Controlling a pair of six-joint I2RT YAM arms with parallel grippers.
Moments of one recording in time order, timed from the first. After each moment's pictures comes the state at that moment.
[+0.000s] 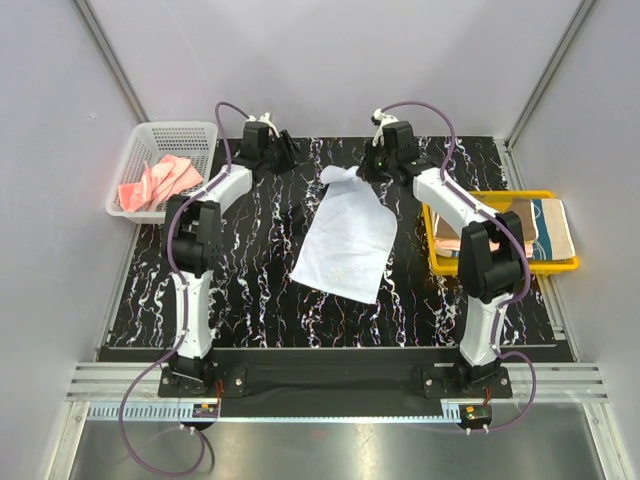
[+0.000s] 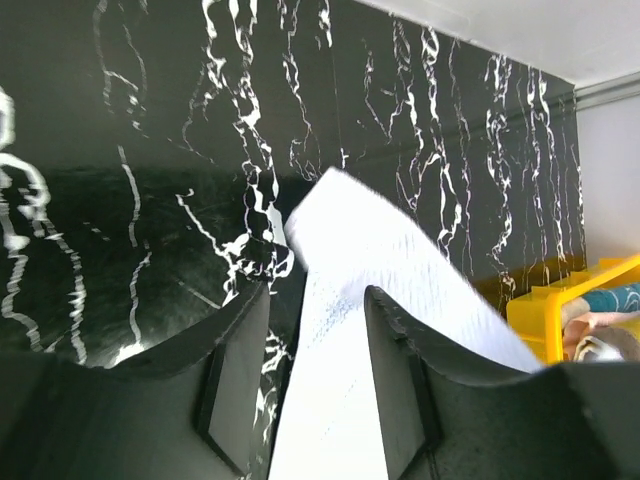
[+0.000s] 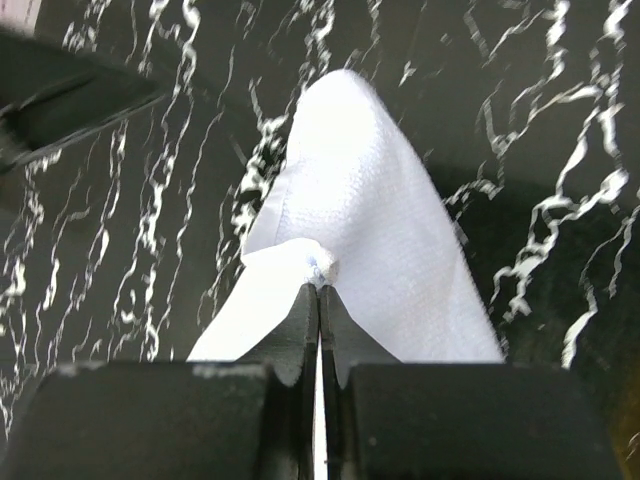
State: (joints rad) left arm -0.24 2.20 1.76 -0.07 0.31 -0.63; right arm 0.36 1.97 1.66 -0.27 -0.15 0.30
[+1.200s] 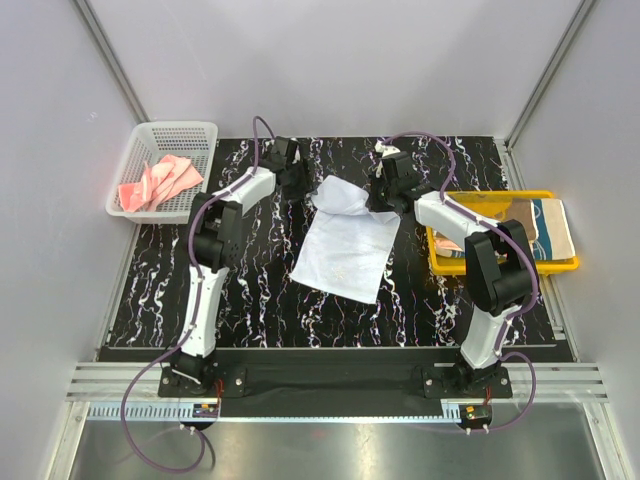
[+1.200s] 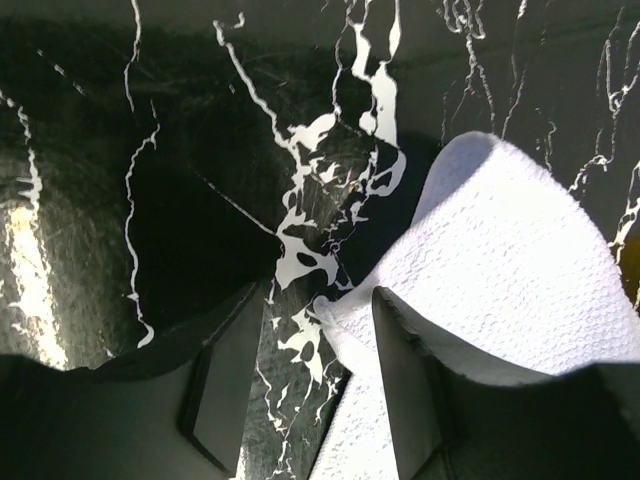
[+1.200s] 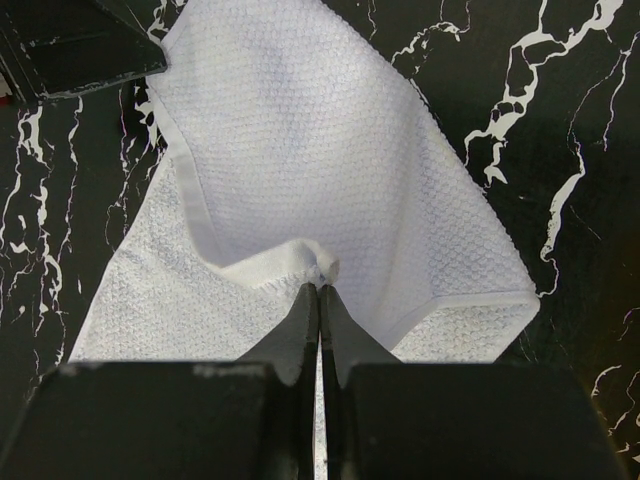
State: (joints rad) left arm -0.34 2.37 1.92 -0.42 0.15 -0.55; right arm 0.40 1.84 1.32 -0.19 -0.04 0.27
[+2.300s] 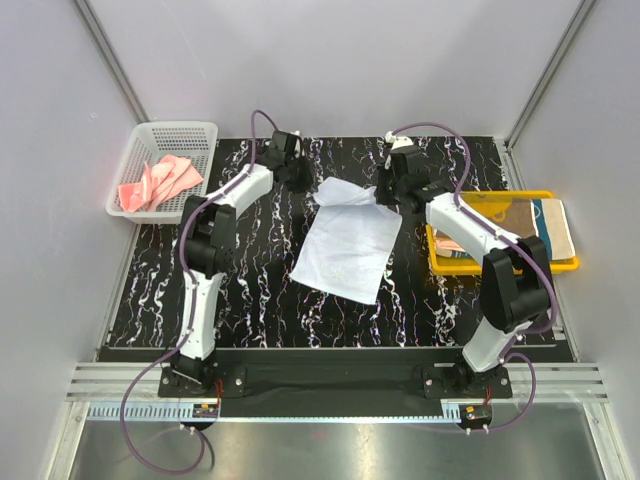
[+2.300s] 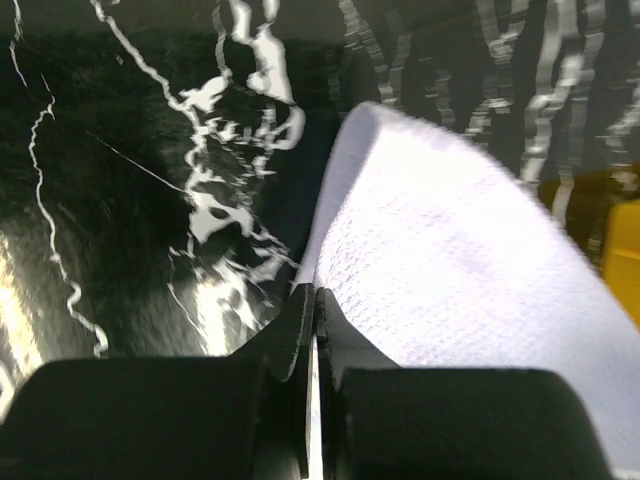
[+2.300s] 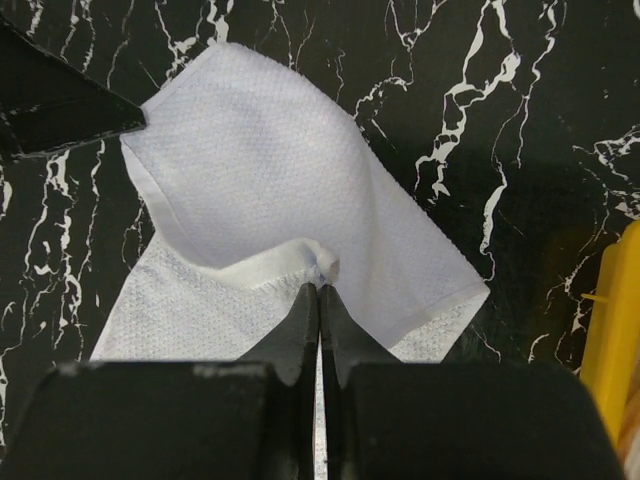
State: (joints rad) left arm -0.35 2.31 1.89 -0.42 0.25 -0.53; right arm 0.40 1.73 1.31 -0.22 0.04 0.27
